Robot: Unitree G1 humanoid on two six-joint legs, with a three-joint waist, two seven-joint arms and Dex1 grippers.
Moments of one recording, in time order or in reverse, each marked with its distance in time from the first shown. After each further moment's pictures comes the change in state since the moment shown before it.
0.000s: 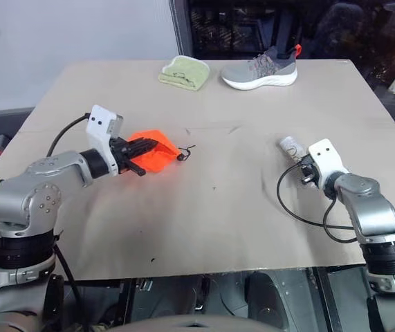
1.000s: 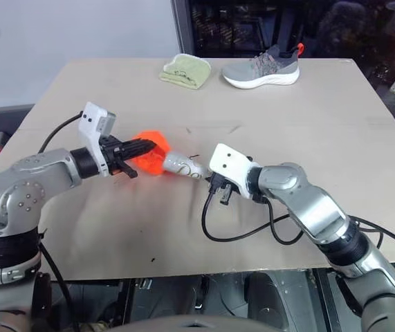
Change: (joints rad) left arm 0.010 0.104 0.034 -0.016 -0.127 0.054 -0.074; right arm -0.306 0.172 0.509 -0.227 0.038 0.014 0.200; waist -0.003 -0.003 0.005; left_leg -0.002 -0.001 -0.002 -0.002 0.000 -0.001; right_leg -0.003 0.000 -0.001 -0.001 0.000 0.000
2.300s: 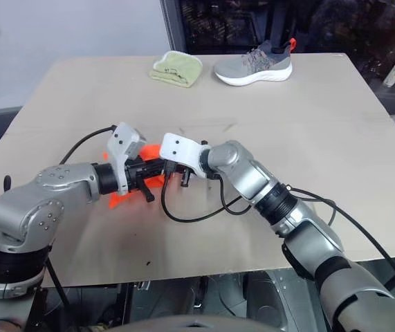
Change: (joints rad) left arm 0.072 -0.005 -0.157 -0.145 0.032 -0.063 0.002; right arm -0.277 0.302 0.124 0.561 -0.211 -0.373 0.123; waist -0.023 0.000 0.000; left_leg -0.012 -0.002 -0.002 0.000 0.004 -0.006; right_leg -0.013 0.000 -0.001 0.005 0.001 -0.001
